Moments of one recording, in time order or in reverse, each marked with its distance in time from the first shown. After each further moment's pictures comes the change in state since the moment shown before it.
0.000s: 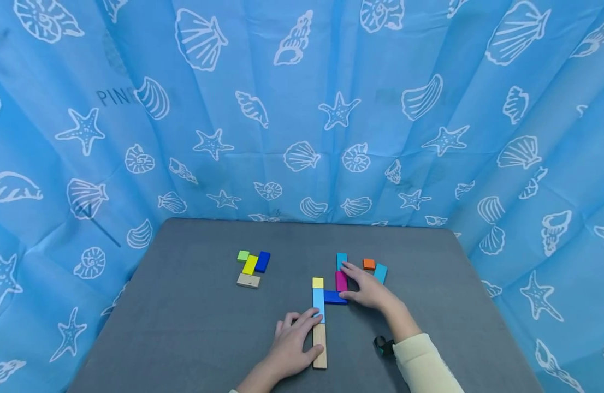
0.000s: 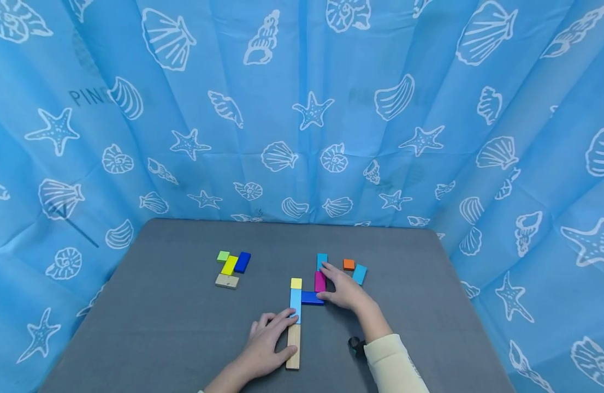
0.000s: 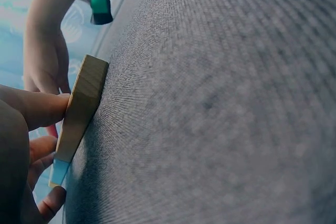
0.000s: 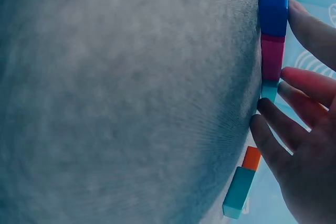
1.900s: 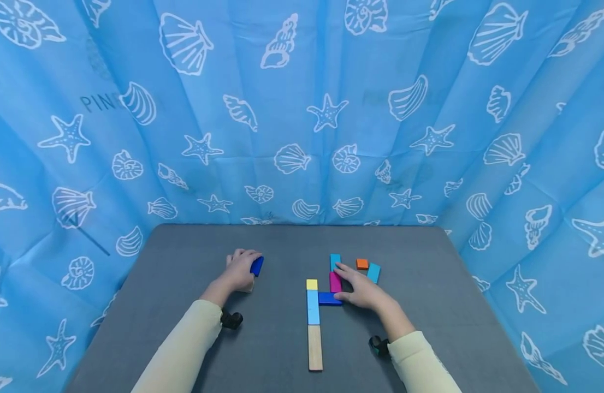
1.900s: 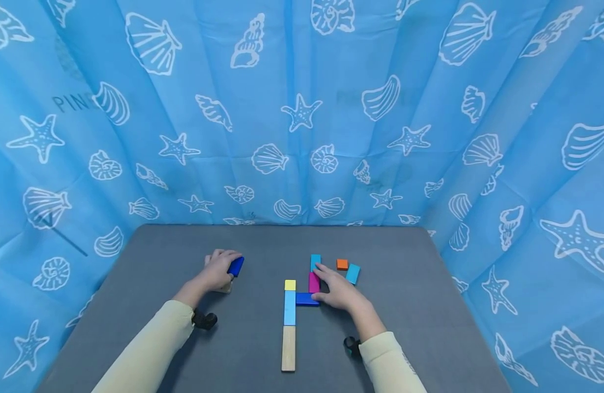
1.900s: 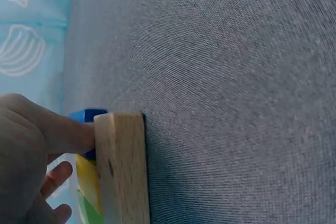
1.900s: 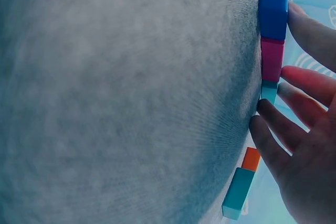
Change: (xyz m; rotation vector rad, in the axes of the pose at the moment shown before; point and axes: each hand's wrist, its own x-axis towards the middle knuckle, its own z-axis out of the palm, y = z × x) left_hand 0.097 -0.110 -0.141 0.237 0.057 -0.142; right_hand -0.006 -0.006 -0.003 0.031 -0.032 0.051
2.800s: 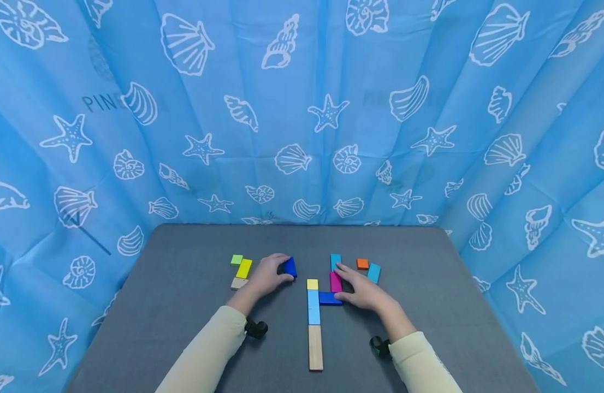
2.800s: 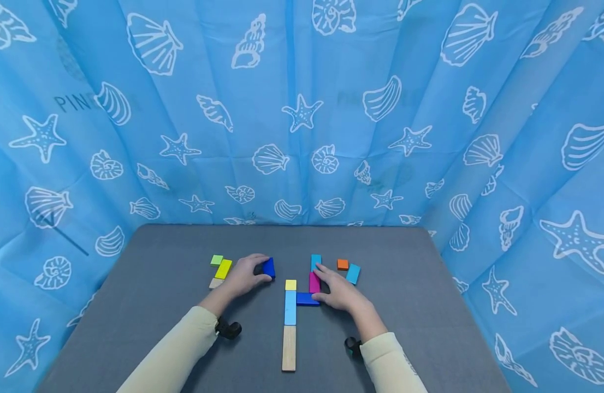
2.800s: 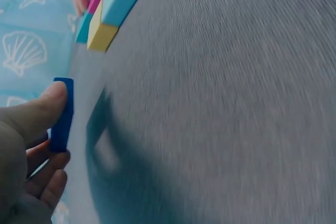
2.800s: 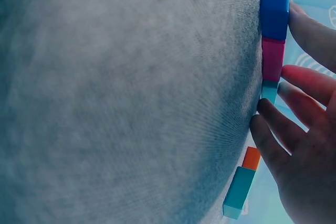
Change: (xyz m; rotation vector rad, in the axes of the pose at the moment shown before) left_hand 0.004 0.066 0.032 -0.238 0.077 0.049; right_hand -0.001 0.003 0.002 0.007 0.005 -0.019
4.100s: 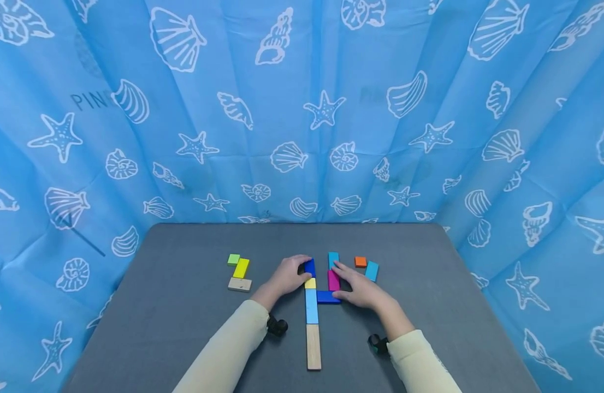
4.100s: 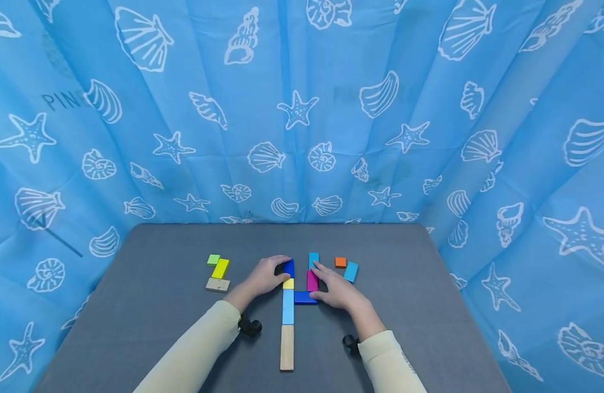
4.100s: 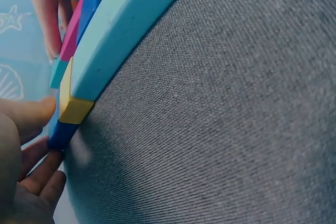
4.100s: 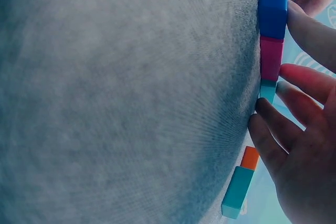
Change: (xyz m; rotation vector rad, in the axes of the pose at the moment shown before) left_hand 0.026 0.032 0.040 -0.052 -0.108 0.066; right_hand 0.001 -0.003 -0.003 -0.005 -0.026 0.016
